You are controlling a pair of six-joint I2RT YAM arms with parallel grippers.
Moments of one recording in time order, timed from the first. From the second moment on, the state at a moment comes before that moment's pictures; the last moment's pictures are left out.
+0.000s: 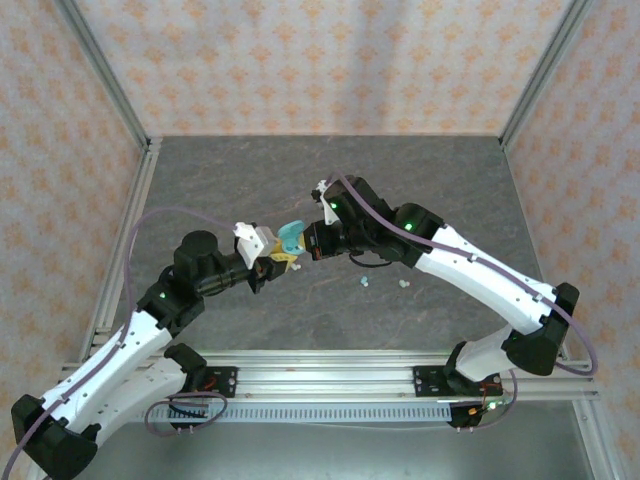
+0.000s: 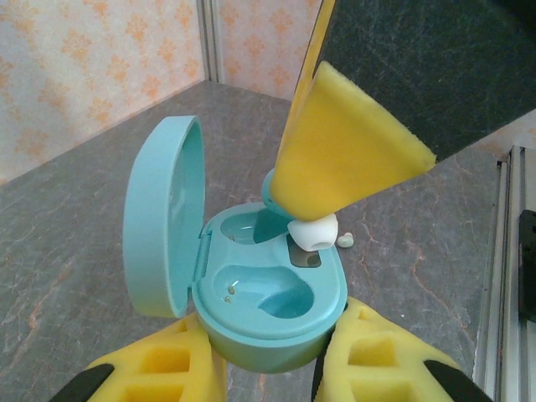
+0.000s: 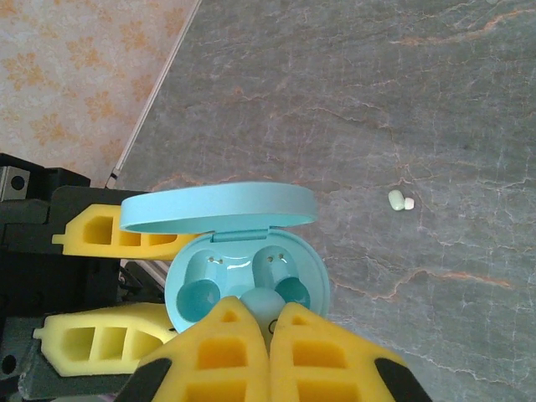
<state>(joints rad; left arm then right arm) -0.52 0.75 0.64 -0.16 0.44 0.11 0.95 1.42 1.53 -0.86 -0.11 0.61</state>
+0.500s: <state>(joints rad) -0.52 0.75 0.63 -0.16 0.44 0.11 0.95 1.42 1.52 -0.85 -0.11 0.61</state>
